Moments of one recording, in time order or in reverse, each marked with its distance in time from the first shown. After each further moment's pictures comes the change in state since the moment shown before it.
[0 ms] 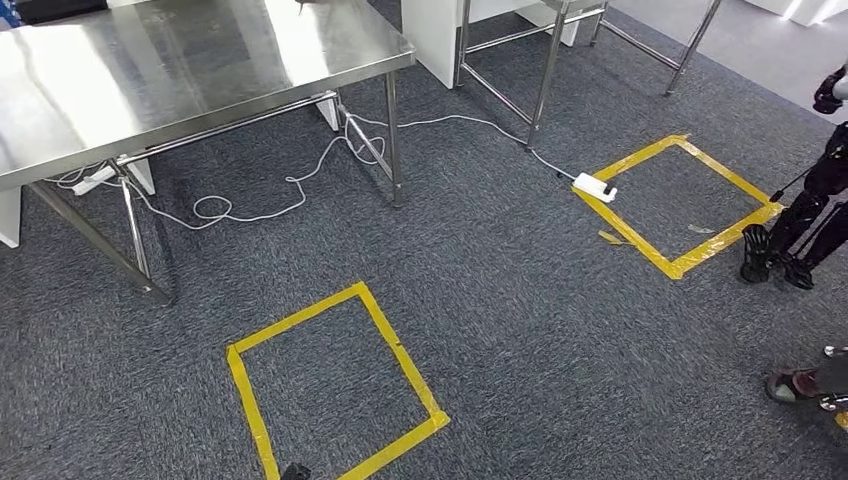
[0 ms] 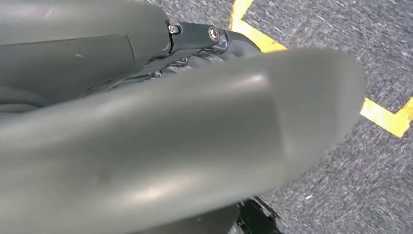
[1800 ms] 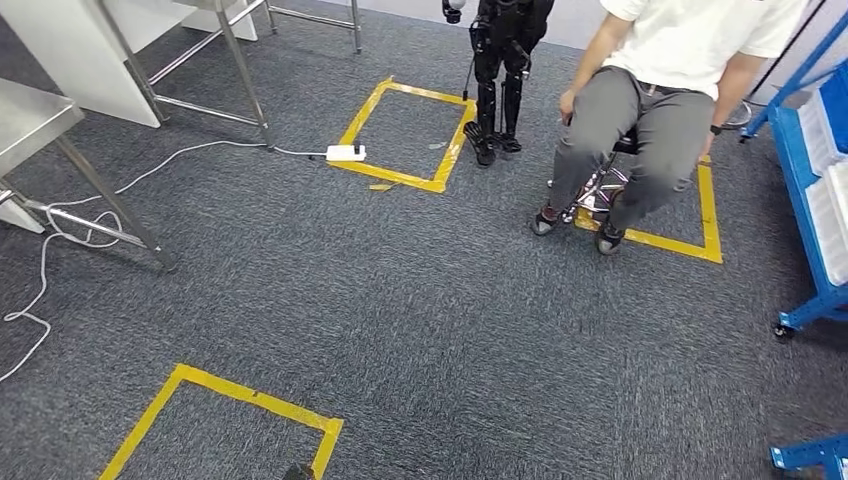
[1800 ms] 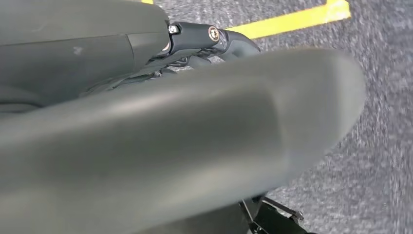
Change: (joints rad) left arm 0.001 -0.004 0.002 0.000 -0.022 -0.012 0.005; right arm 0.002 -0.005 -0.015 0.002 0.048 0.037 -0.009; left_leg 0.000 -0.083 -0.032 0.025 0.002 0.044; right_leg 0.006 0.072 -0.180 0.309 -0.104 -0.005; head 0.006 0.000
